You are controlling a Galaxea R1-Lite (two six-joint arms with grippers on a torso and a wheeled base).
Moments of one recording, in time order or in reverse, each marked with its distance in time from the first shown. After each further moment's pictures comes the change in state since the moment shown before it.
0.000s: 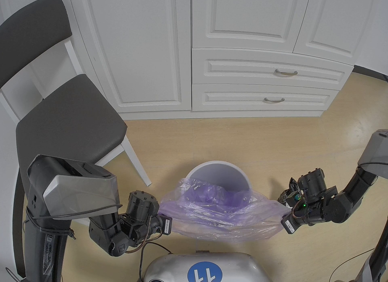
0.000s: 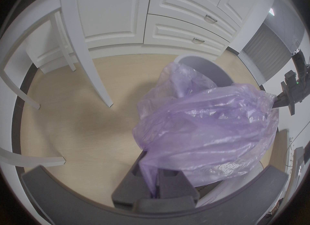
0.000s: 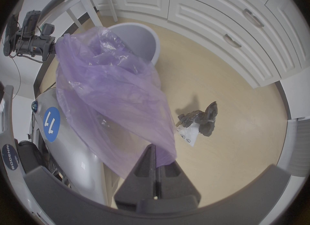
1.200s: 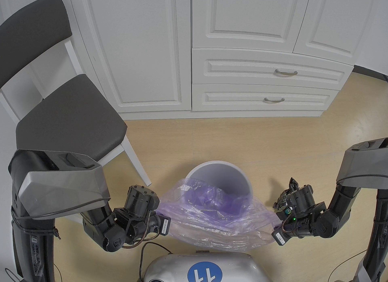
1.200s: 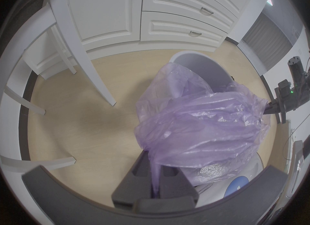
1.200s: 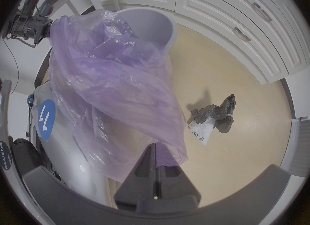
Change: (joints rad) left arm -0.013 -0.118 -0.012 0.213 0.015 0.044; right arm 0.058 0.164 0.072 -0.211 -0.004 0.043
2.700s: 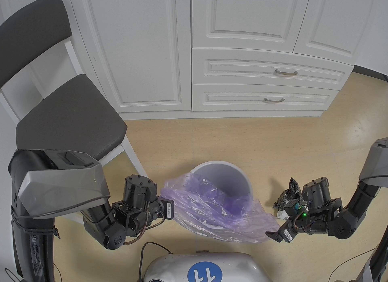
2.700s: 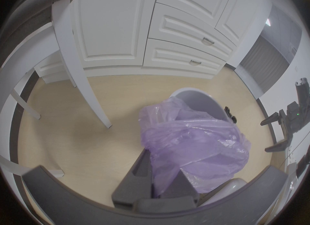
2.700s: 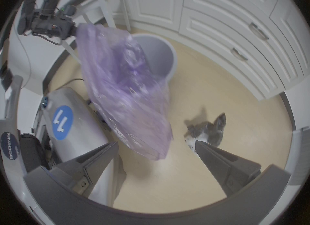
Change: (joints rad) left arm 0.007 0.000 -0.024 -0.201 0.001 -0.059; right arm -0.001 -0.181 0.103 -0.062 0.086 -0.084
